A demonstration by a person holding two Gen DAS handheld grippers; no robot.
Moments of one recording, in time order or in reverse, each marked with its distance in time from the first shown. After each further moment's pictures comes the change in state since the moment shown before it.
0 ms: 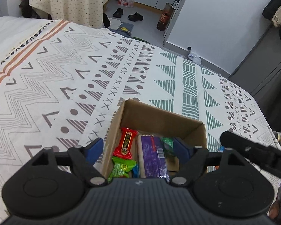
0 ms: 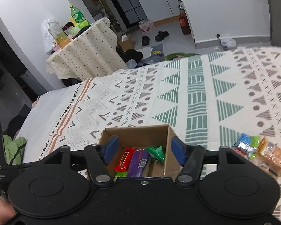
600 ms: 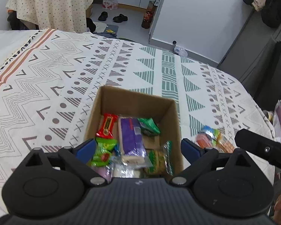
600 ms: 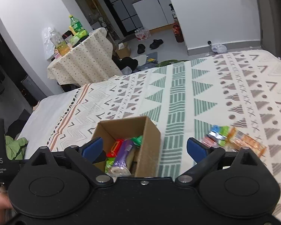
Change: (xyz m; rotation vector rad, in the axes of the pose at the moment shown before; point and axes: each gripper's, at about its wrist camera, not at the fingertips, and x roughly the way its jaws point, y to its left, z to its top) left arm -0.037 -0.044 -0.041 0.114 -0.008 -0.018; right arm -0.069 -0.037 -0.027 0.020 -0.044 -0.012
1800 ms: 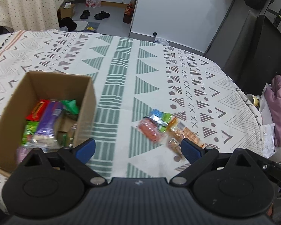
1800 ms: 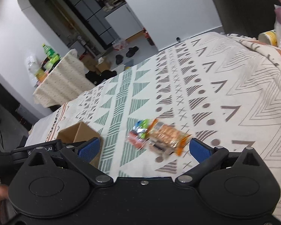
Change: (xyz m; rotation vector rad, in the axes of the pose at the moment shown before) left arm 0.044 -0.147 -0.038 0.045 0.013 -0.032; right arm -0.051 -0.188 -0.028 0.186 -0.058 0.005
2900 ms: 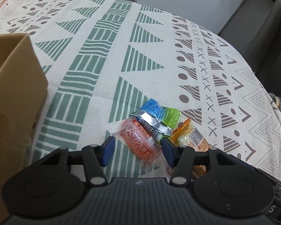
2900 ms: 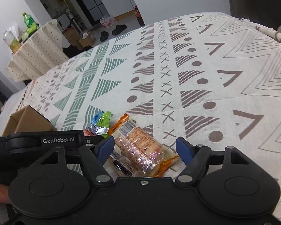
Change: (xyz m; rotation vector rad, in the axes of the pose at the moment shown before) left arm 0.143 -0.014 0.008 -0.082 0.135 -0.012; right arm 0.125 -0.019 0.002 -0.130 0.137 -0.138
